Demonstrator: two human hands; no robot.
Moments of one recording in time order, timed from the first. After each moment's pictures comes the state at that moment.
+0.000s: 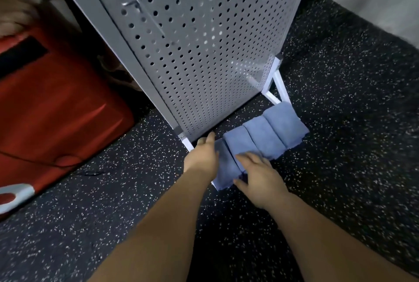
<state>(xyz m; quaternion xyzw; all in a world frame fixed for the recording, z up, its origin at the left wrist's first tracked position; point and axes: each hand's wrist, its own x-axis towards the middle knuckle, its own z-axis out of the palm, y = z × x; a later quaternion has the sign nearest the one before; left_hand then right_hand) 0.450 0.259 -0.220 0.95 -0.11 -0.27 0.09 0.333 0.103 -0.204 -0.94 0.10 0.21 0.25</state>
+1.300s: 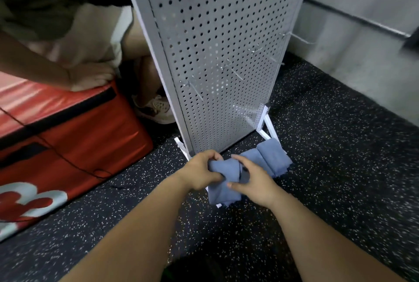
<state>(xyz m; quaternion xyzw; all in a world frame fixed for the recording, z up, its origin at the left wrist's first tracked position) 0.423 0.307 -0.048 0.81 -0.14 -0.34 0.45 0.332 0.102 -0.079 -0.85 0.12 0.16 0.49</state>
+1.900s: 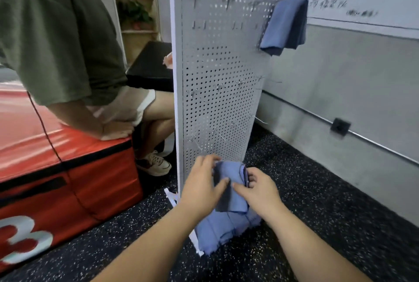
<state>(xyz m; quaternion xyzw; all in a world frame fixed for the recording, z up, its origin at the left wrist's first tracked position) 0.332 0.297 0.123 0.86 -0.24 0.06 0.45 0.276 0.108 0.109 -0.84 0.15 -0.09 0.51</state>
